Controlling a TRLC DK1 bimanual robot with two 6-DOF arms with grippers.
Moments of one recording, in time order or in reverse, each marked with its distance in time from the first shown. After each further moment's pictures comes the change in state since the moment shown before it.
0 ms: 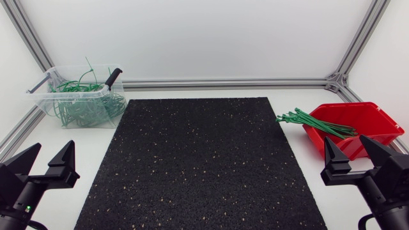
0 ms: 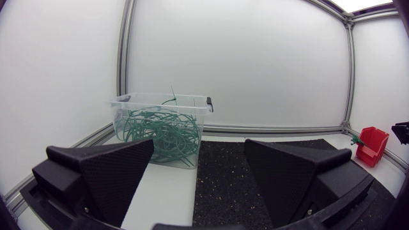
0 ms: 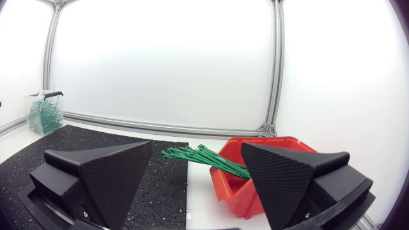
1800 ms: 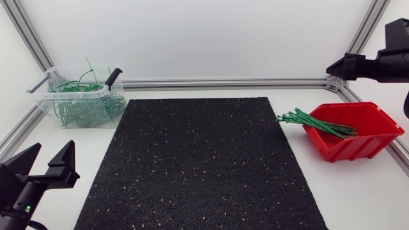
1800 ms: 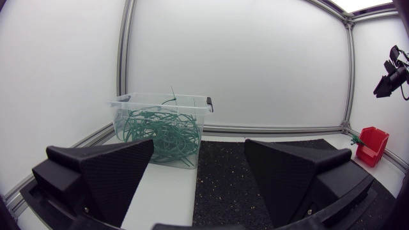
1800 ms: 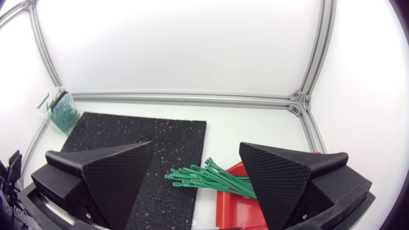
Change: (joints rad) left arm 0.000 0.000 0.000 0.000 0.000 0.000; right arm -0.237 1.239 1.117 -0.494 -0.393 -0.103
